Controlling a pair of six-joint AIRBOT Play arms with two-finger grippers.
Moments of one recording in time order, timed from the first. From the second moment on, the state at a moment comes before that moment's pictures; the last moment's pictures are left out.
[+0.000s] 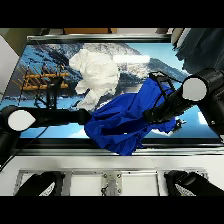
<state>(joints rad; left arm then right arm) -0.32 -0.81 0.95 1.19 -1.16 -1.73 0.46 -1.11 1.40 -1.44 1.73 1.81</state>
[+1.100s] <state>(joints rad) -0.02 -1.80 1.59 1.86 -0.98 -1.58 0.46 -1.11 1.40 -1.44 1.73 1.81</state>
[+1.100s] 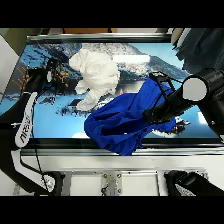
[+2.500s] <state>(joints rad) 0.02 -2.01 1.71 2.00 -1.13 -1.67 0.46 -1.11 1.40 -1.44 1.73 1.81</state>
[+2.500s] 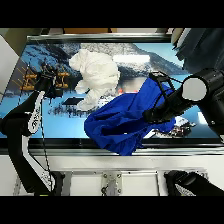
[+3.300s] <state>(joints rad) -0.02 -1.70 1.71 1.99 -1.19 -1.60 0.46 -1.11 1.40 -1.44 1.73 1.81</state>
